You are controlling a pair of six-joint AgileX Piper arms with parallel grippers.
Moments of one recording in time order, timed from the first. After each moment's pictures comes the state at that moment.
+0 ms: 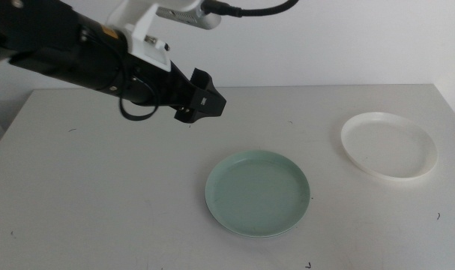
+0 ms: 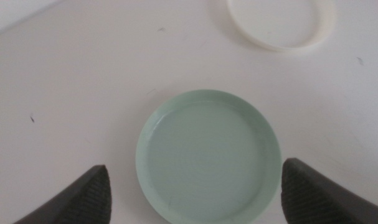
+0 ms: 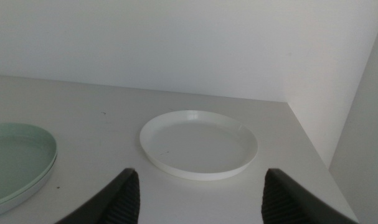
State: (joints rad) left arm -0.43 1.43 -1.27 -0.49 0.71 0.47; right arm 0.02 -0.01 0.03 0.13 0.16 -0.18
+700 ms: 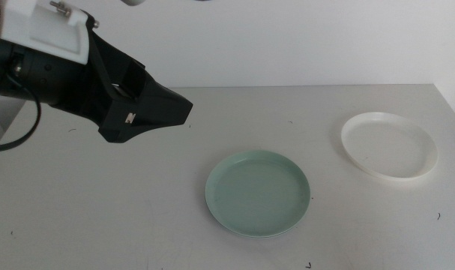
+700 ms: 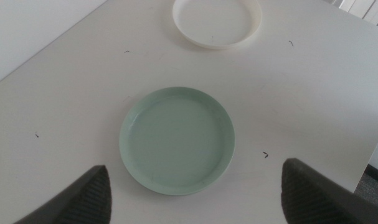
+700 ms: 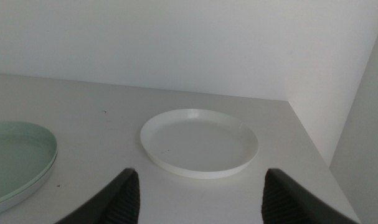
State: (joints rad) left arm -0.43 1.12 -1.27 -0.49 0.96 0.56; right arm 0.02 -0.01 0.03 0.13 0.16 -0.18
